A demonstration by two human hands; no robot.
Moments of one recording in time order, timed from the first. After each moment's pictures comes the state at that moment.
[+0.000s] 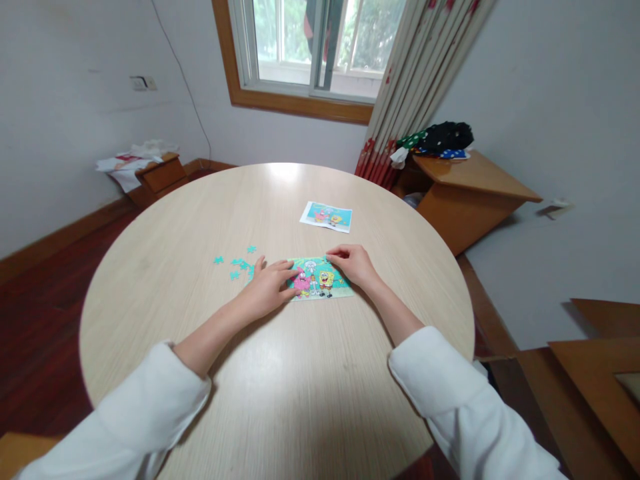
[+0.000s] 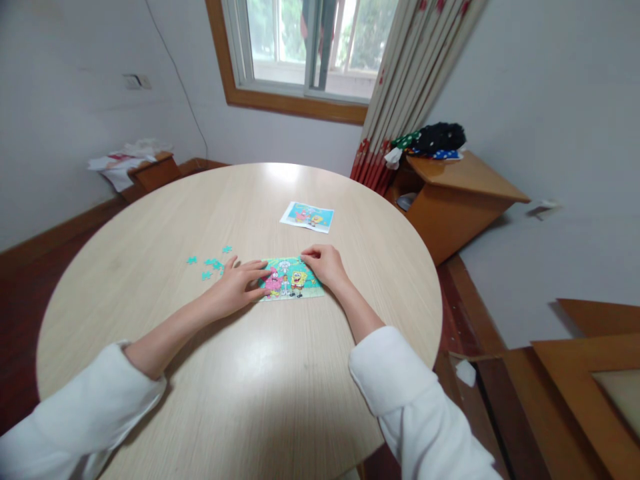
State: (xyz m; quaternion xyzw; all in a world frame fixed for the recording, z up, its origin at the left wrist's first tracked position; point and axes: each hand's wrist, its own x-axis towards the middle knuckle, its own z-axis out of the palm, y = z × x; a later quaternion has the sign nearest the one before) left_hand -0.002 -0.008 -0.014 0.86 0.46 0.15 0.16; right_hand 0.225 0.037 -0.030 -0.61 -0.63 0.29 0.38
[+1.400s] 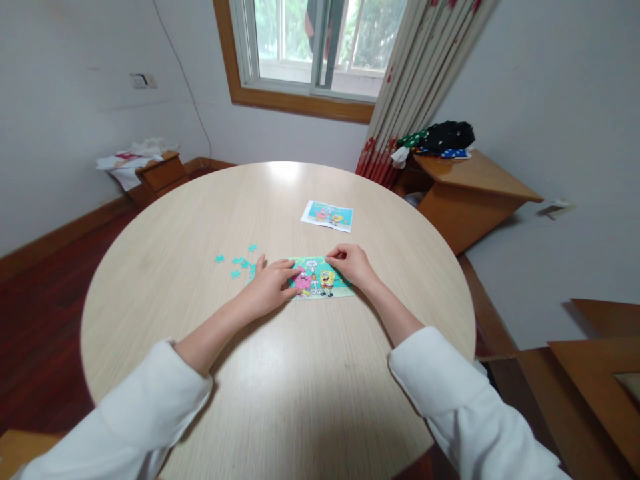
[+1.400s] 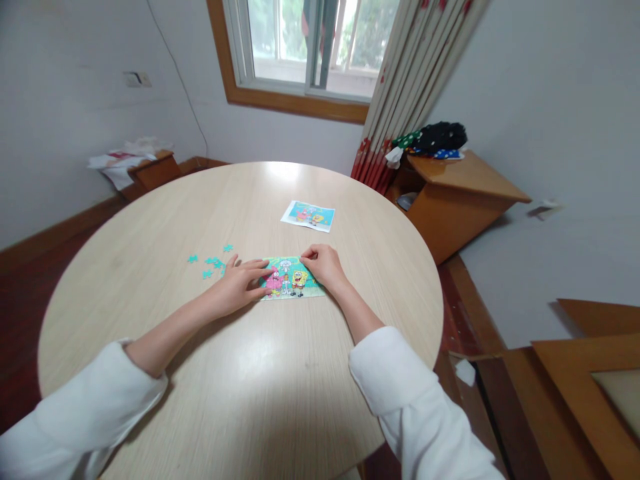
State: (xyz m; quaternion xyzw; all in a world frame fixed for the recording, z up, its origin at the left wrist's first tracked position) left_hand 0.000 -0.007 -0.012 0.86 0.45 0.15 0.17; right_hand 0.220 0.035 -0.028 -0.62 -0.65 0.26 0.36
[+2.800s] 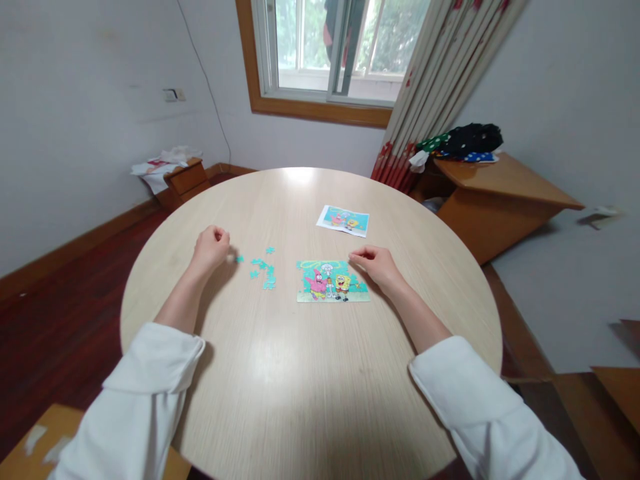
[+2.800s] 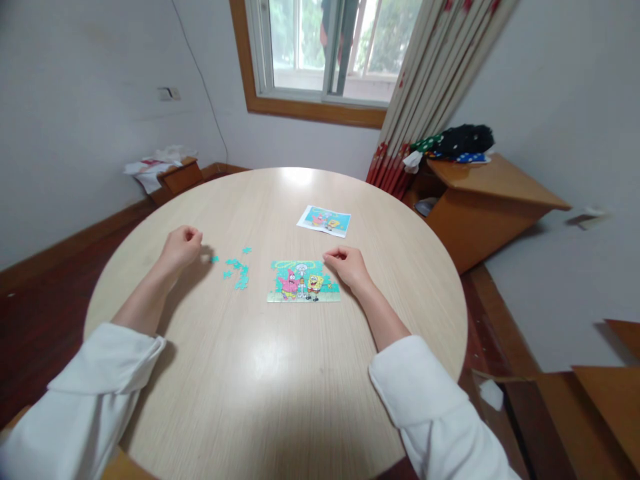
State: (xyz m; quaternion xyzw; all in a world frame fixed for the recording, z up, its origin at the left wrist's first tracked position) left_hand -0.123 0.062 -0.004 0.54 0.73 0.39 0.14; right_hand 0.233 0.031 -0.024 -0.59 -0.55 0.37 0.46
